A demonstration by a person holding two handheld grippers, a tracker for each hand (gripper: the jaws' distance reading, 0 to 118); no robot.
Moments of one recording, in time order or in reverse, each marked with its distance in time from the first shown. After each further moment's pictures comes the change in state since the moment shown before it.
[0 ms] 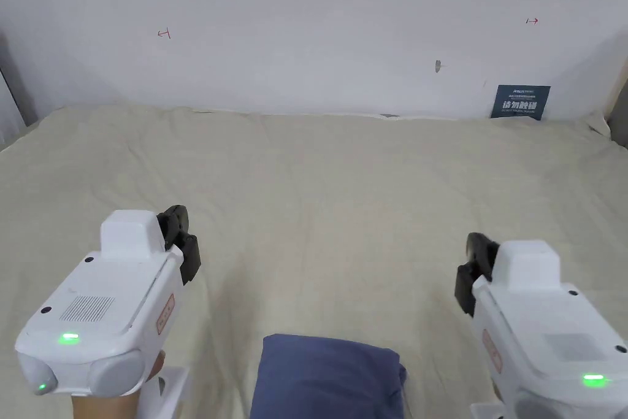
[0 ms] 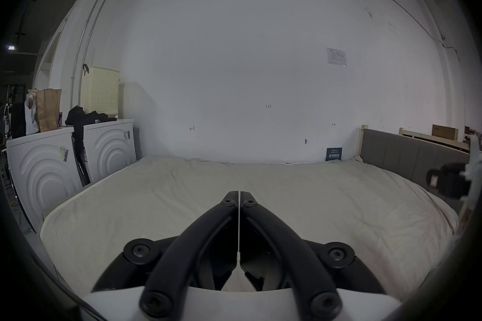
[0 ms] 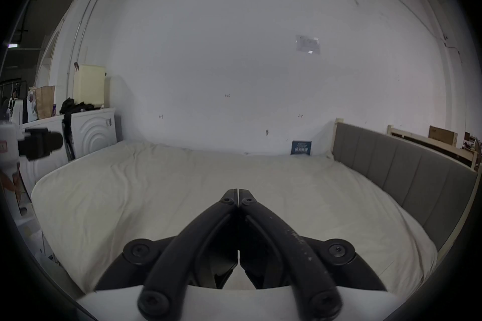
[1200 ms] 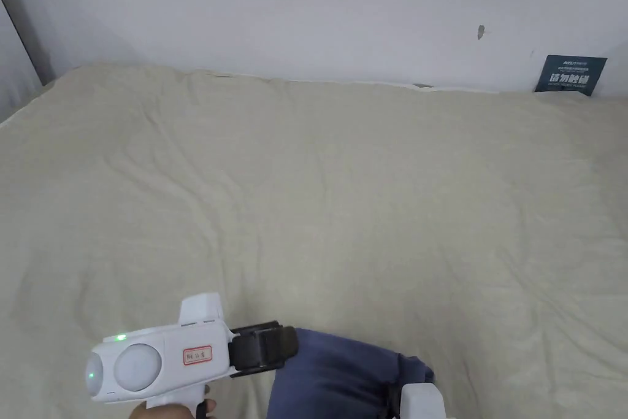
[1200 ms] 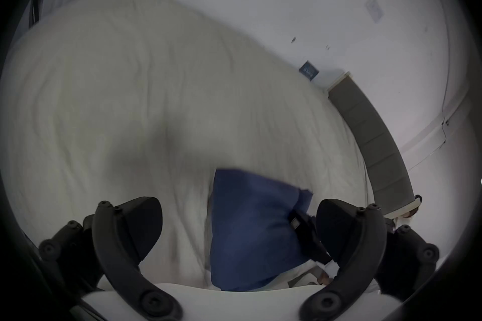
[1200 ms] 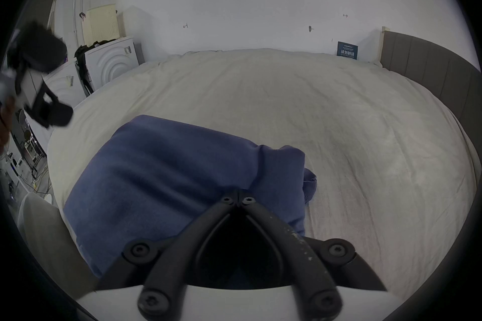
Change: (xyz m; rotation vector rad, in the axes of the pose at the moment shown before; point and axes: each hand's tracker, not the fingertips) left arm -0.020 -0.133 -0.087 -0.847 -0.346 0.478; right arm -0.083 -0.207 -0.072 -0.460 0.199 -0.035
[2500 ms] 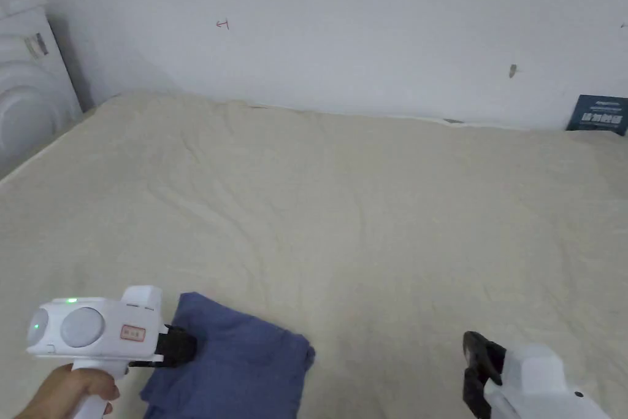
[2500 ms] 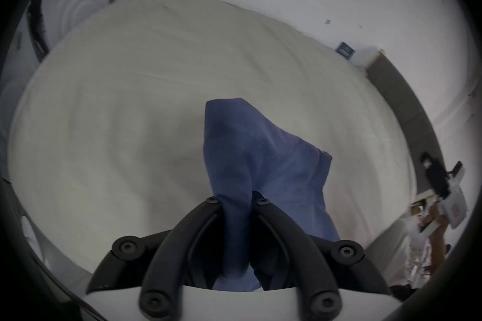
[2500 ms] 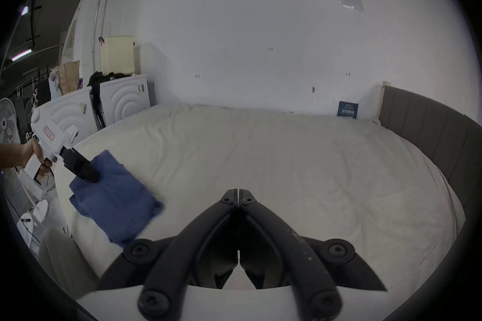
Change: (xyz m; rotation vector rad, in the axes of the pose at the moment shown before) left arm -0.151 0.097 0.080 -0.044 0.291 -0.162; right arm 0.004 0.123 0.078 0.274 0.010 0.077
